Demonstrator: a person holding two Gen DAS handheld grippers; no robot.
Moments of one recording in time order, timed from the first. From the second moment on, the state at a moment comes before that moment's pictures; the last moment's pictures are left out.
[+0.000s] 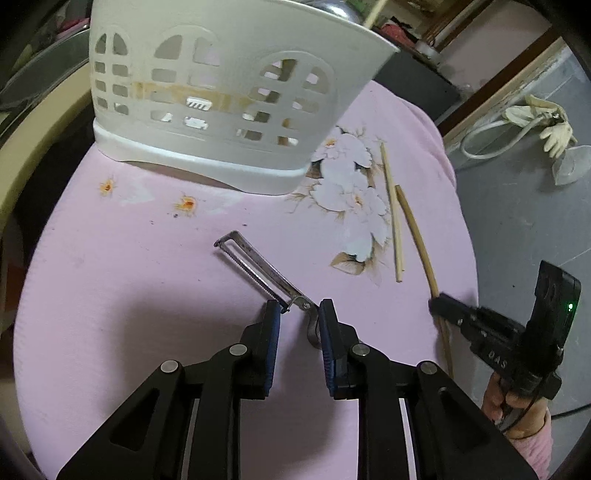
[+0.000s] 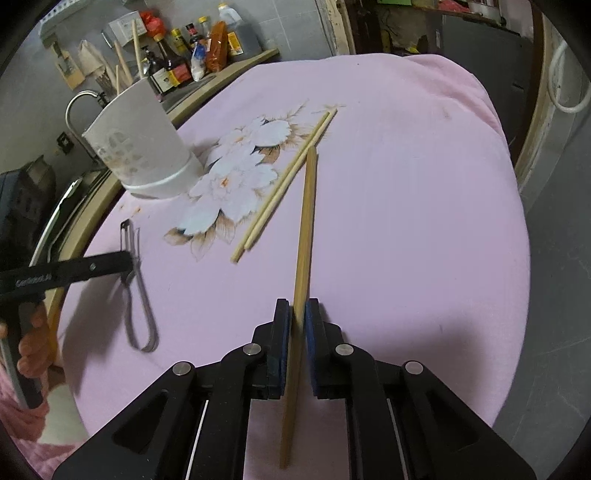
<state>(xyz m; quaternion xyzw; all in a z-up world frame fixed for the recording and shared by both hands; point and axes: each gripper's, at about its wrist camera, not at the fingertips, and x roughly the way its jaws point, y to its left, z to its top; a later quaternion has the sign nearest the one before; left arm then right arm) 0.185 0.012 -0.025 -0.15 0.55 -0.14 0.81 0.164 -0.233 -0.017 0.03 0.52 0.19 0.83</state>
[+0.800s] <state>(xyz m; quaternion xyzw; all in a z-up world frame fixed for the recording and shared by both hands) 0.196 -0.020 -0.019 -0.10 0.56 -0.13 0.81 0.217 -0.220 -0.020 0.04 0.52 0.19 0.83</state>
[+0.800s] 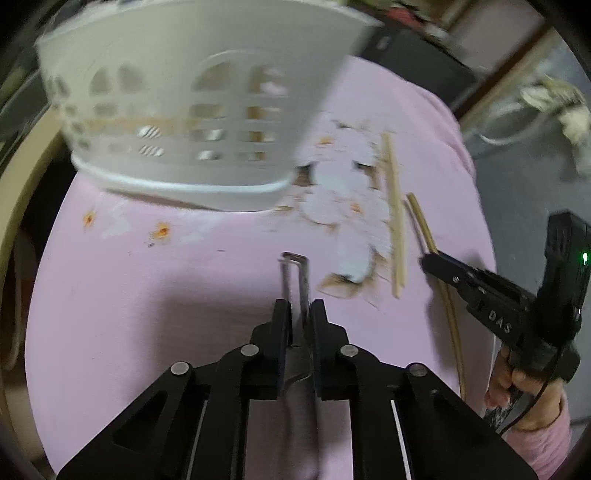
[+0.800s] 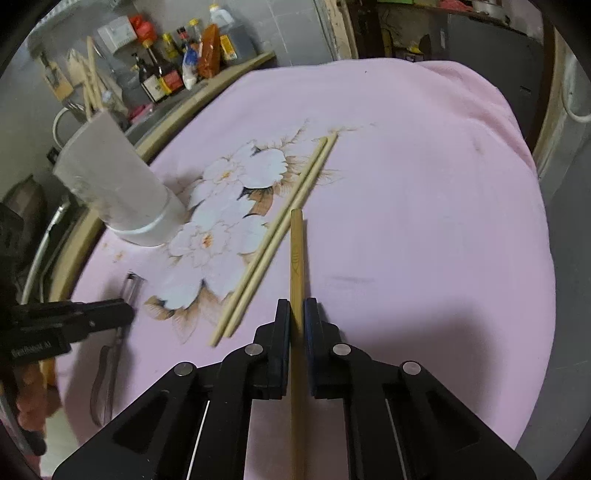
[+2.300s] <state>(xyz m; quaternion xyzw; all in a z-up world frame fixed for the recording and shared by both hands) 0.170 0.073 0.158 -0.08 0.02 -0.12 0.99 0.154 -0.118 0.157 0.05 -0.14 0.20 0.97</state>
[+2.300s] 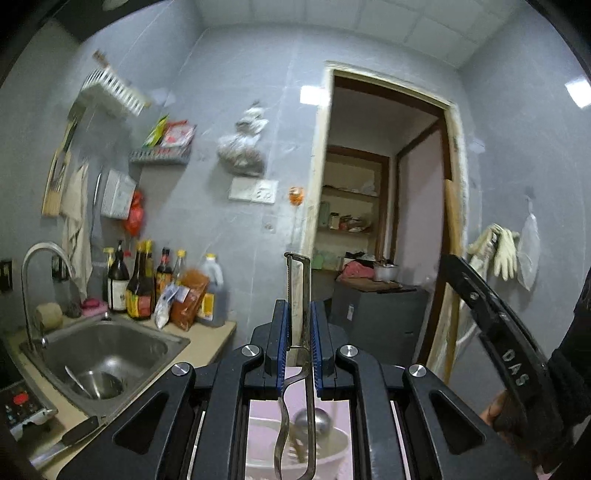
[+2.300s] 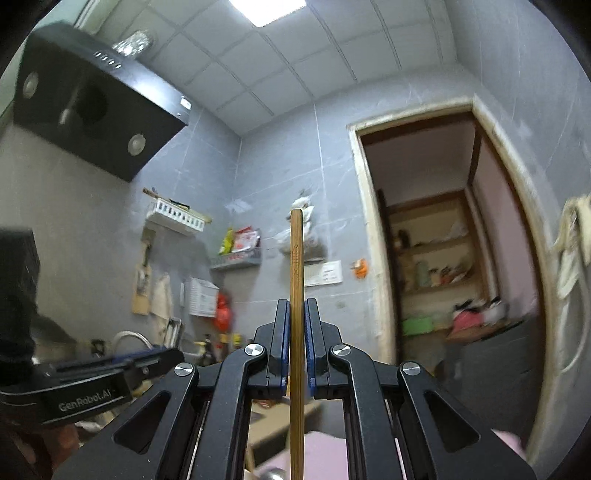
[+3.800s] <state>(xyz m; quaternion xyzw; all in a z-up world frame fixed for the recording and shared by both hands) 0.233 0.103 0.061 -0.10 0.08 -0.05 0.99 0.222 -0.076 0.078 0.01 -0.03 0.21 0.98</state>
